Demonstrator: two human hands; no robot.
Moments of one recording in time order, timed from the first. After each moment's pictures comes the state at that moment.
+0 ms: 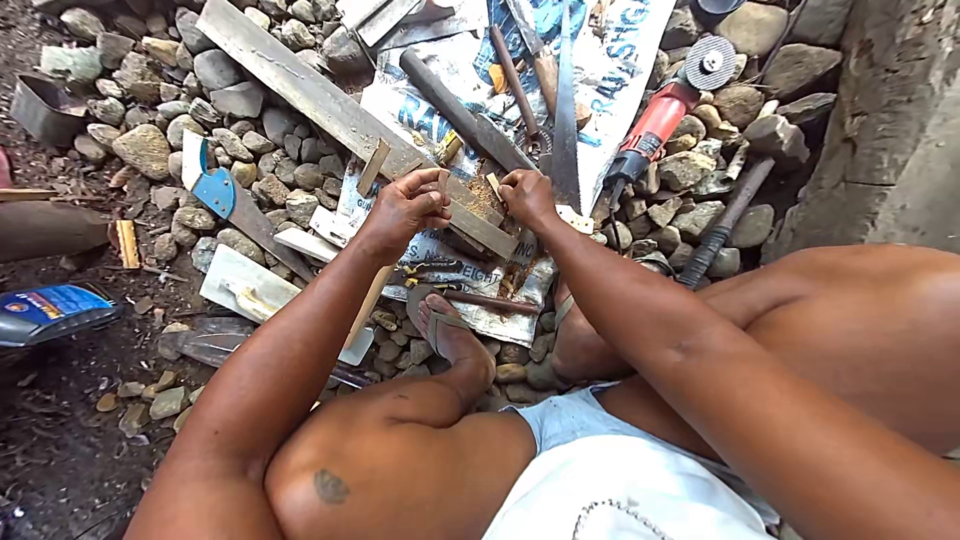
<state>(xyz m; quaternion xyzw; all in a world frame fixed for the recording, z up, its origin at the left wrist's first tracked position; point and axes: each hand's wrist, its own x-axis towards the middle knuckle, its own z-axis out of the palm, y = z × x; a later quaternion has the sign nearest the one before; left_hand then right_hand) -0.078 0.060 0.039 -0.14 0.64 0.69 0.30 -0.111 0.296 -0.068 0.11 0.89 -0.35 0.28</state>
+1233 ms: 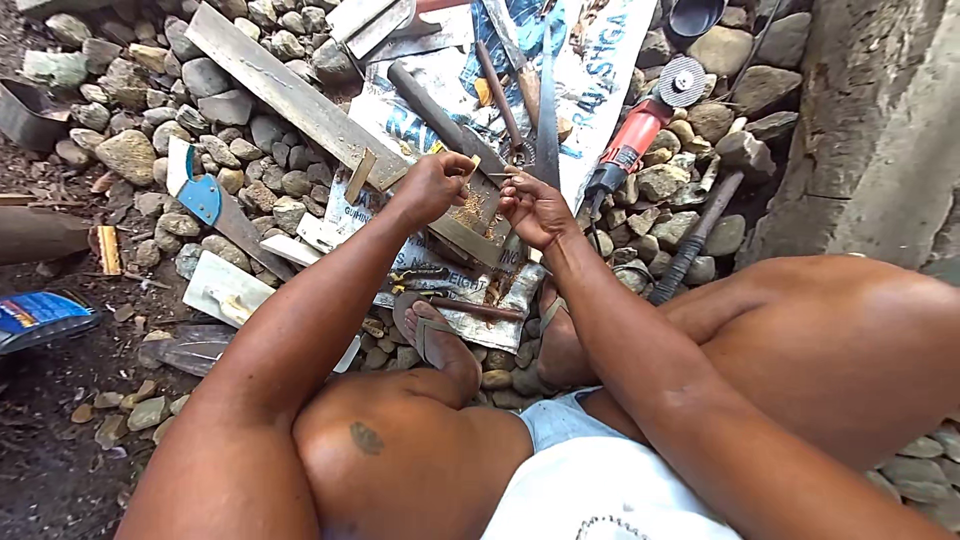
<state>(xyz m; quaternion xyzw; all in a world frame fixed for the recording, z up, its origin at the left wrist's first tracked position) -0.130 0.124 0.038 -0.04 0.79 0.51 0.33 -0.089 0.330 -0.038 0.26 0.27 -0.90 0.22</state>
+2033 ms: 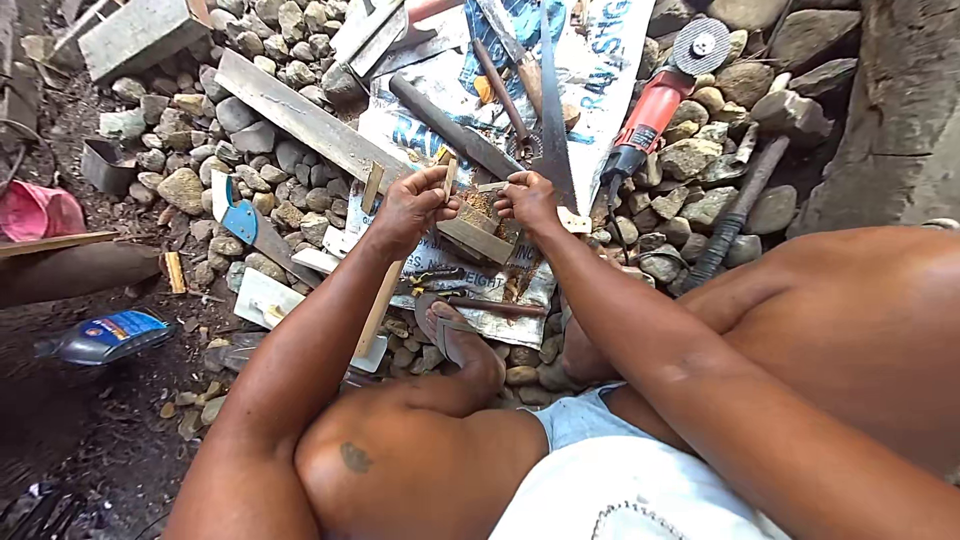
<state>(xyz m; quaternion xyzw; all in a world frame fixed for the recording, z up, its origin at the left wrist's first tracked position) -0.104 0.093 0.047 -0.15 0.63 0.70 0.30 -0.096 0.305 -0.063 0.30 0.64 -0.68 0.22</state>
